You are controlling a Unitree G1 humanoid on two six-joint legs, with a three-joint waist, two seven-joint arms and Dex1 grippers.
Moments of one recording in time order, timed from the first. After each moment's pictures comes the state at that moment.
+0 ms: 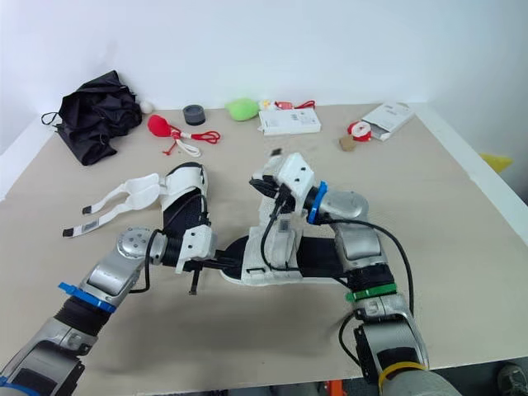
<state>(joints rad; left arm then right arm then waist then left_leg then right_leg) -0.47 0.48 -0.34 0.14 -0.14 0.00 -1.23 -0.61 -0.37 0.12 0.14 -0.03 -0.17 0.86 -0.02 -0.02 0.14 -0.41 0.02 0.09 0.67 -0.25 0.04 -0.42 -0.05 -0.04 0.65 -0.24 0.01</state>
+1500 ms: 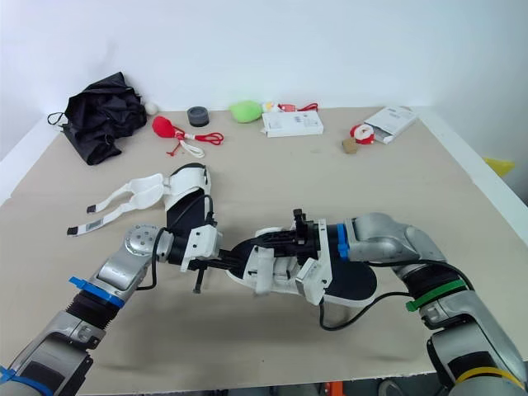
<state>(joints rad) -0.51 0.45 -0.36 0.23 -0.14 -0.06 -1.26 -0.68 -0.82 0.44 0.28 -0.32 -1.18 0.61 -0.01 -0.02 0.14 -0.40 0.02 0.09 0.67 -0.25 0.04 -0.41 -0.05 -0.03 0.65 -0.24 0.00</state>
